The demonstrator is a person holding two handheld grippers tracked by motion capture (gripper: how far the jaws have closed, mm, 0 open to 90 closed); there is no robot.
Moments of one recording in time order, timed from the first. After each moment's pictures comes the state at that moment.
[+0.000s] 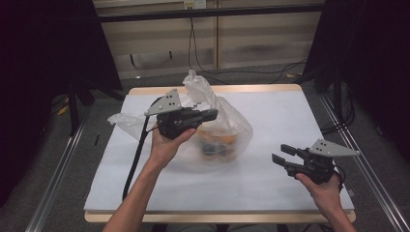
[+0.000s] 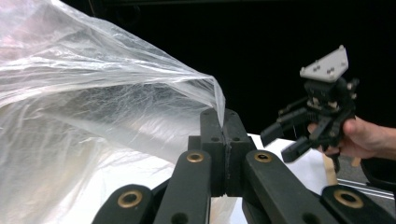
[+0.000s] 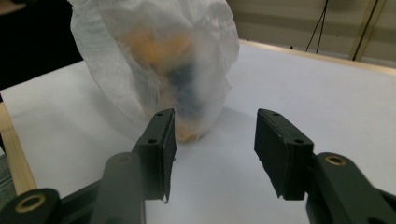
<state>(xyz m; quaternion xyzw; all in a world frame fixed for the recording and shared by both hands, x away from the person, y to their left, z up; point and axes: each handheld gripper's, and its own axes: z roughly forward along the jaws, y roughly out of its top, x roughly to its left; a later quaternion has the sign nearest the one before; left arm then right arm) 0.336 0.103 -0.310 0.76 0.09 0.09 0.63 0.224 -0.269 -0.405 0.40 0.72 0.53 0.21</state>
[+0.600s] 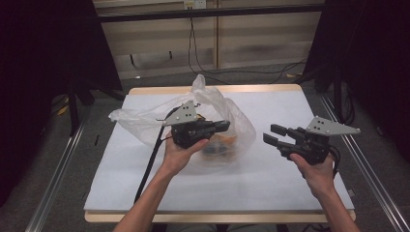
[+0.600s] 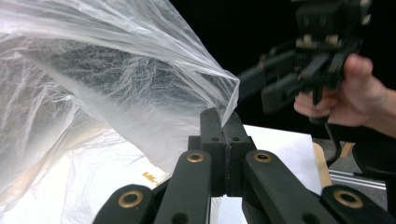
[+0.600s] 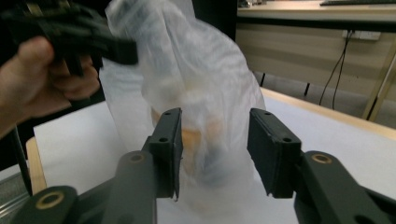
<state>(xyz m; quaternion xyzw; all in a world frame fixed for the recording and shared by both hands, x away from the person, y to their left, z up) 0.328 0.075 -0.336 0.77 0.08 0.06 0.63 0.248 -0.243 -0.346 0.34 0.70 0.58 0.21</state>
